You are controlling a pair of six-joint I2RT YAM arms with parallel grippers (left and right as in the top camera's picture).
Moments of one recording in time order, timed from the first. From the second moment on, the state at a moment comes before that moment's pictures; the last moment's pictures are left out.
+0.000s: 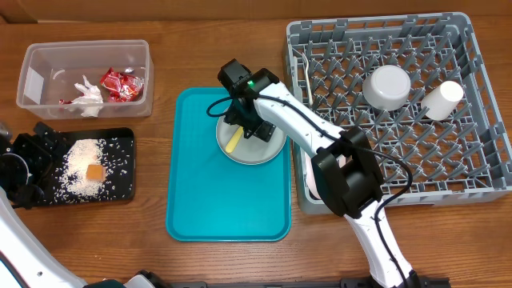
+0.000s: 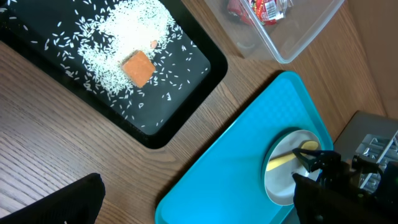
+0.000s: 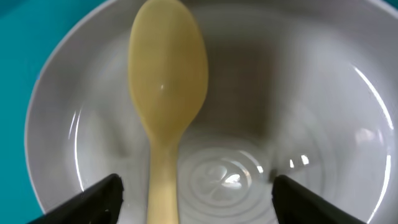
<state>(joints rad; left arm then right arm) 0.77 1.40 1.54 -1.39 0.40 -0.21 0.65 2.41 2.07 -1.08 0.01 1.09</state>
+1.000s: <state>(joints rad) 0.77 1.40 1.54 -1.39 0.40 -0.21 0.57 2.44 2.11 -1.14 -0.11 1.06</state>
